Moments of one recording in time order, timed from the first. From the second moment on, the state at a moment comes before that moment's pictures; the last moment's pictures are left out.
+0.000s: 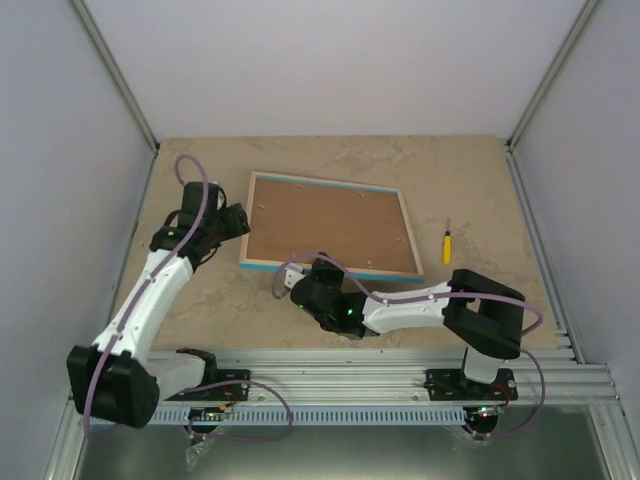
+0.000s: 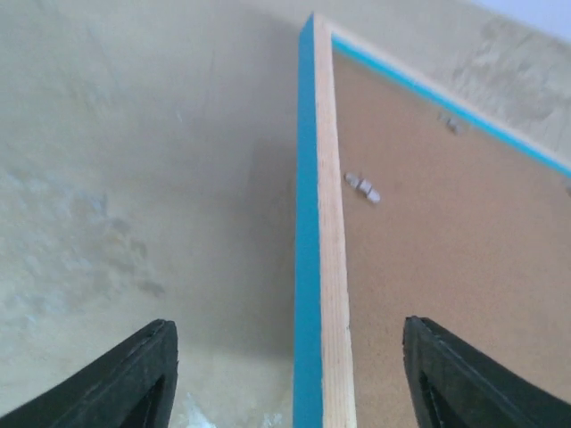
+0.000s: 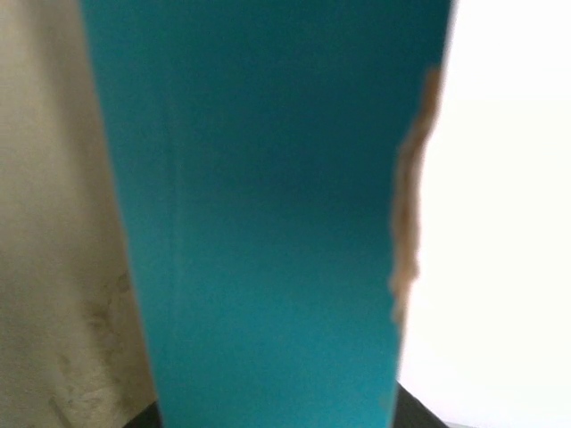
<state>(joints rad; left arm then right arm) -0.20 1.19 0.96 -0.59 -0.02 -0.42 1.27 1.78 0.91 0.21 1.01 -0.72</state>
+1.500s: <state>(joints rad) -0.20 0.72 0.90 -0.41 -0.25 -0.56 0.65 1.29 1.14 -0.10 -0.41 0.33</state>
